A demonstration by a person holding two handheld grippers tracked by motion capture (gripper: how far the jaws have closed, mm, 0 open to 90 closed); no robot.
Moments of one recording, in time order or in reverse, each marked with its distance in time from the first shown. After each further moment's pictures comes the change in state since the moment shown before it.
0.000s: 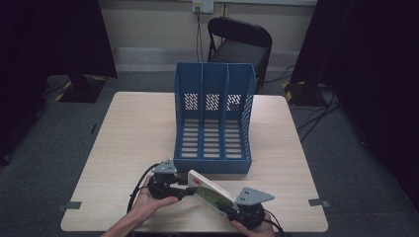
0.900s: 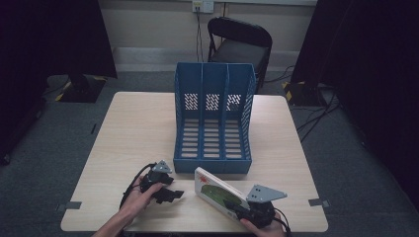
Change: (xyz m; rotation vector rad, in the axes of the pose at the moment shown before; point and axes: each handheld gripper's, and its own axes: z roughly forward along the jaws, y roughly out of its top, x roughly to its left) left arm 0.027 -0.020 -0.003 0.229 0.172 -0.018; right arm -0.009 0.005 -0.026 -0.027 -0.003 0.038
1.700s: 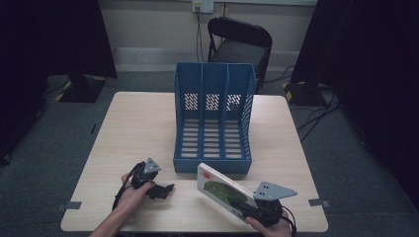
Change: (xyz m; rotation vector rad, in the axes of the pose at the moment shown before) left arm 0.029 -0.024 0.001 -0.126 0.274 -0.039; right arm 0.001 0.019 -0.022 -0.030 0.008 -0.007
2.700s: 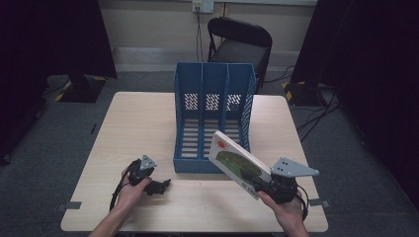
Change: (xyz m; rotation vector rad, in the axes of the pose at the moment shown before) left arm 0.012 0.000 0.000 -0.003 0.031 -0.027; right arm -0.030 0.053 -0.029 -0.124 -0.126 0.019
